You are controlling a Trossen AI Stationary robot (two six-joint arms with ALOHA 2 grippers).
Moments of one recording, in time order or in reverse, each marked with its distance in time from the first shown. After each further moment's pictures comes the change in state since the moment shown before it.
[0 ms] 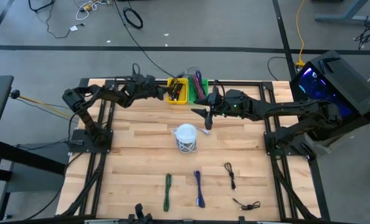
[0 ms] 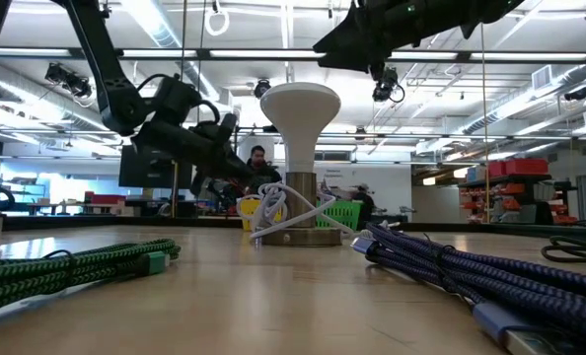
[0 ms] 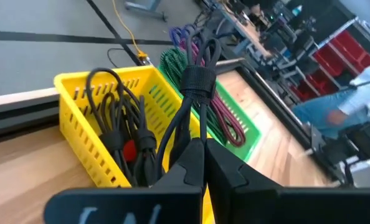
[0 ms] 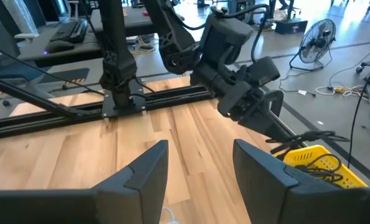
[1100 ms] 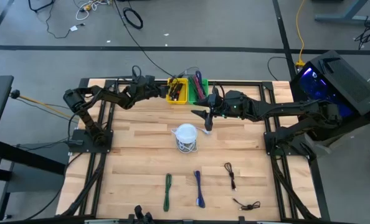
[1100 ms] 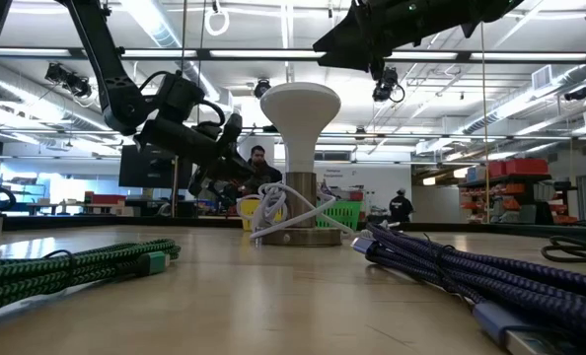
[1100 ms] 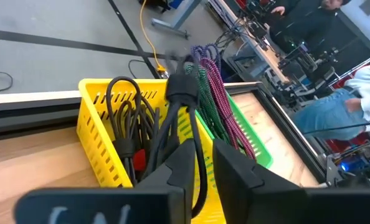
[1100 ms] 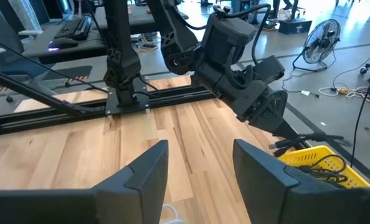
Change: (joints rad) left arm -0.047 0.000 0.000 0.017 -0.171 -0.103; right arm 0.010 0.000 0.000 -0.006 -0.001 -0.007
